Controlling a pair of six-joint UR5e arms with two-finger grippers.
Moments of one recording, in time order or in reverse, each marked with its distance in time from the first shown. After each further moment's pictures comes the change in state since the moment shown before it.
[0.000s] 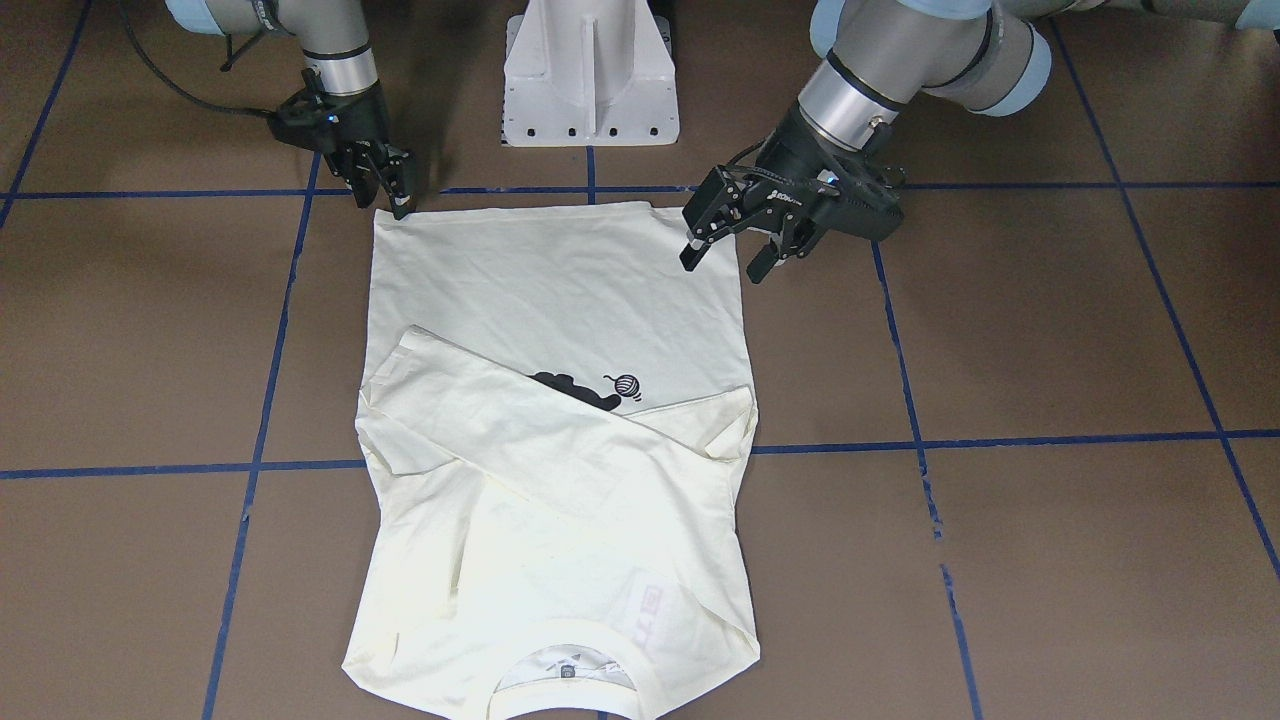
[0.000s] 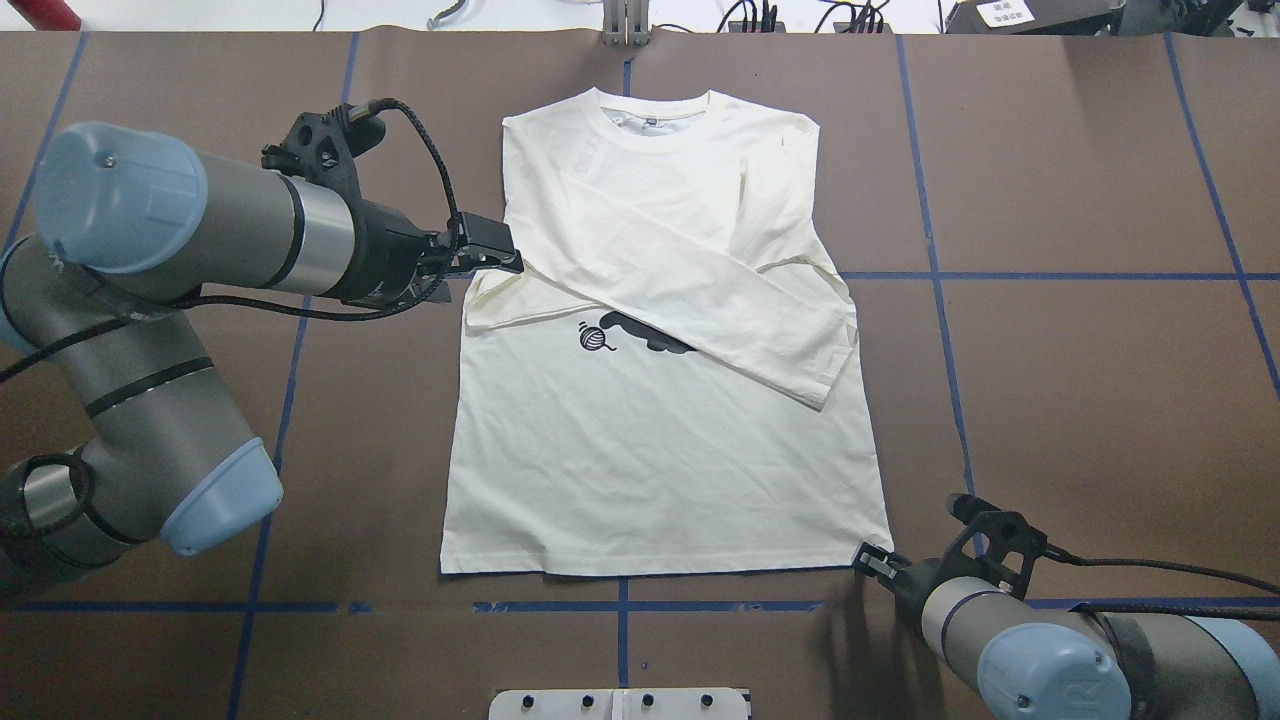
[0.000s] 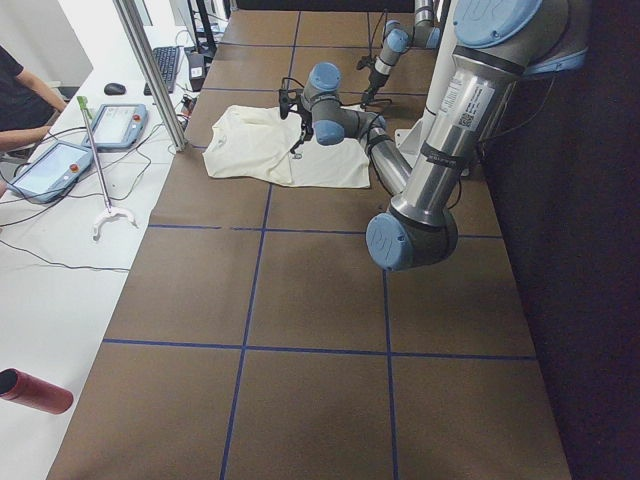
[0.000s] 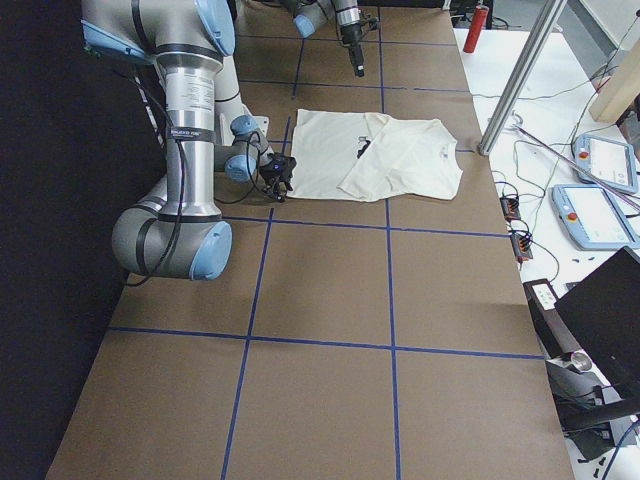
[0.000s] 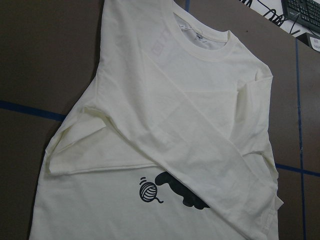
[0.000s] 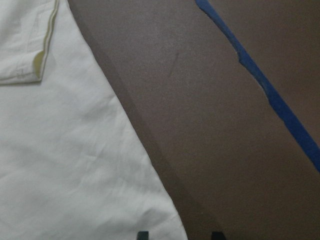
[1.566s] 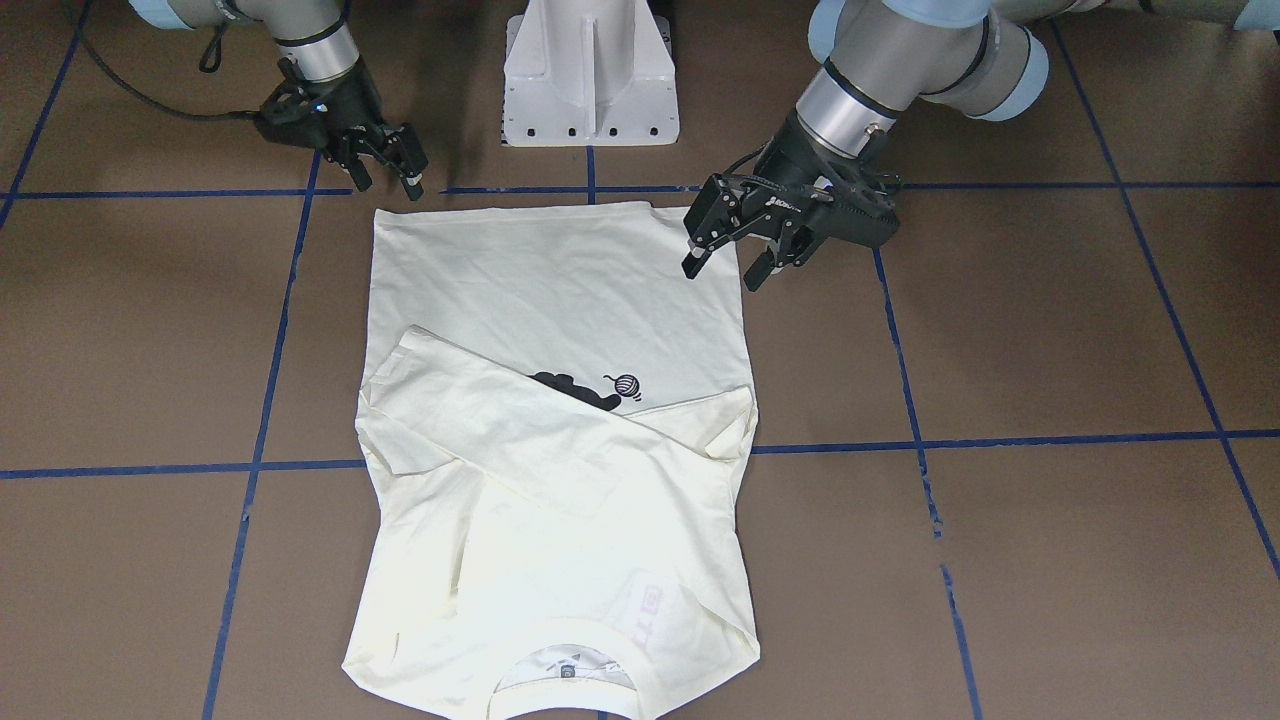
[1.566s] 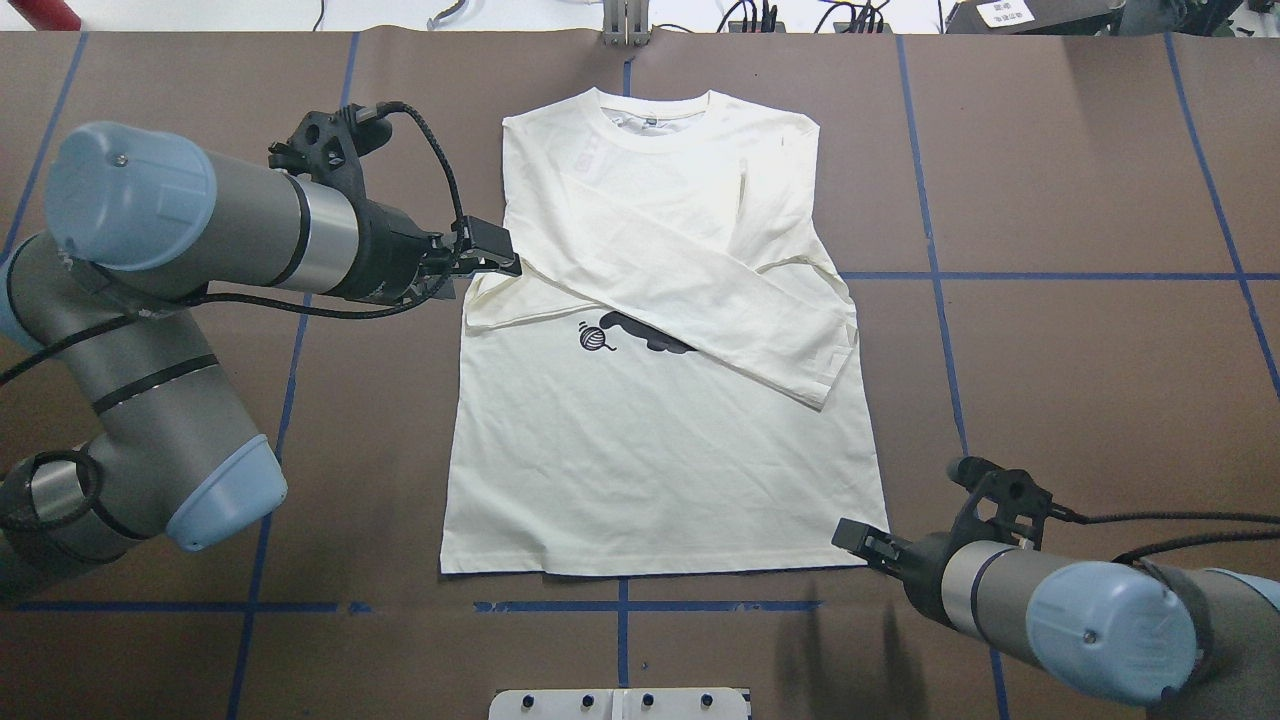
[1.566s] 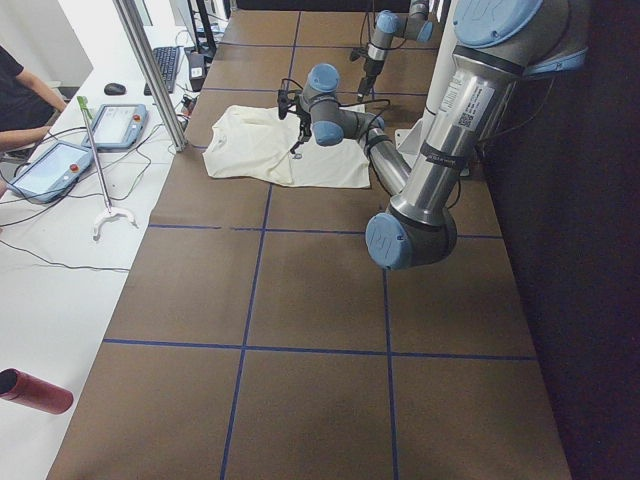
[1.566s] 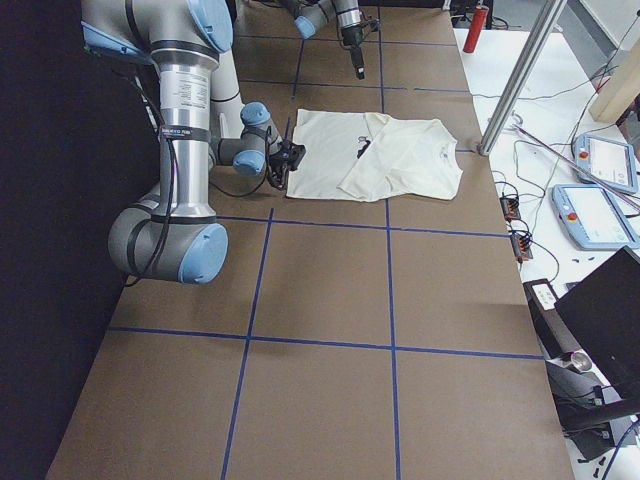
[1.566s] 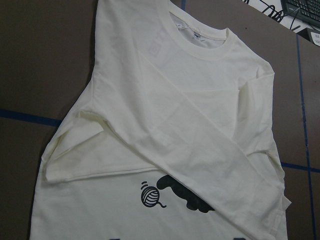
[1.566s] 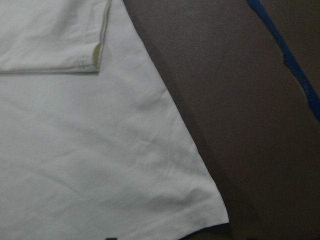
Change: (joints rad) left arm -0.002 -0.004 0.014 0.002 0.000 0.043; right arm 0.068 -0.014 0.066 0.065 0.157 -0.102
